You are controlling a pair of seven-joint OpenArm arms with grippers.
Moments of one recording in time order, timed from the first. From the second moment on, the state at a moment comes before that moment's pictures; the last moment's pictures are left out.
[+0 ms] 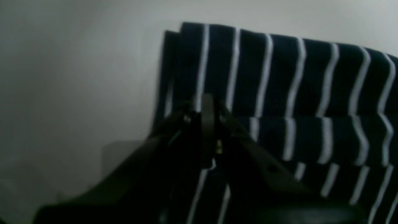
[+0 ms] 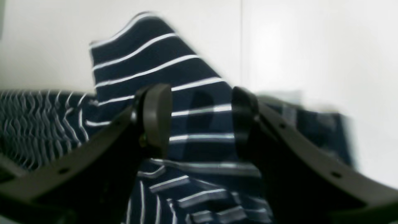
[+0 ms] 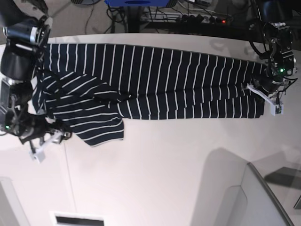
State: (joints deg) left arm 9.1 -22.2 -19.7 74.0 -16.2 -13.9 30.3; right arm 18.7 9.2 20.2 58.6 24.3 24.4 -59.2
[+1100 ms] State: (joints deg) left arm 8.9 -22.6 -15.9 68.6 -16.1 -13.6 30.0; right arm 20.2 14.6 4.8 50.6 17.2 19.1 -40.9
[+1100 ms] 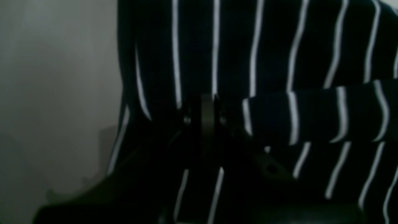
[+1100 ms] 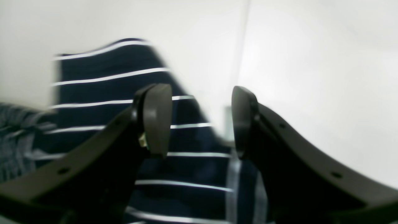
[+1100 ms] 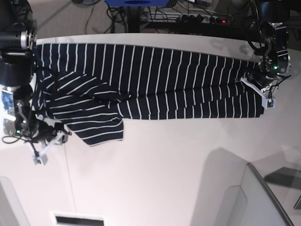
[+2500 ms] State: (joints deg) left arm 8.9 -22.7 -15.9 68.0 -16.1 -13.6 29.8; right arm 24.3 7.4 5.1 40.0 10.9 21.7 -39.0
